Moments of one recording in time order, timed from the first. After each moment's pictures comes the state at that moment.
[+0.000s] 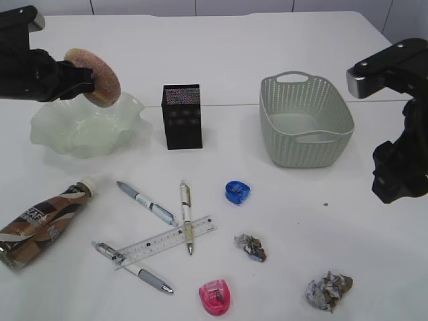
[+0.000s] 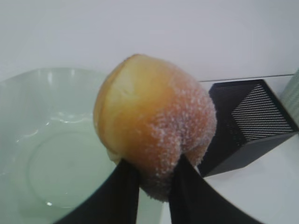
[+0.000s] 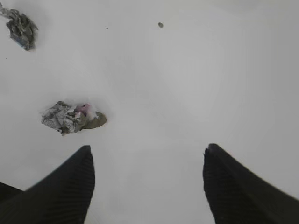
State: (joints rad) left arm -0.08 1.83 -1.13 -1.80 0.23 1.65; right arm 0.36 1.38 -1.07 -0.14 1.09 -0.11
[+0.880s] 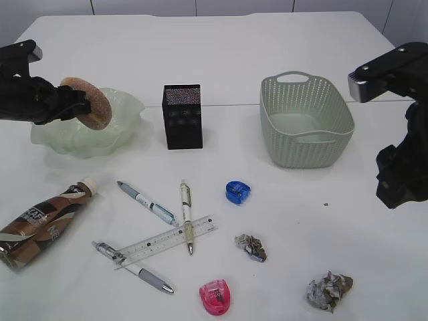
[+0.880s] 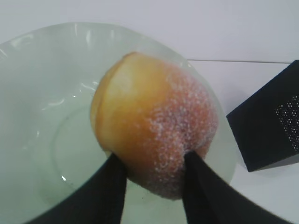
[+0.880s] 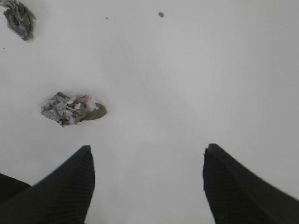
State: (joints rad) left arm 0.00 2.00 -1.19 -1.80 0.28 1.63; right arm 0.36 1.38 -1.07 -0.14 1.12 -0.11
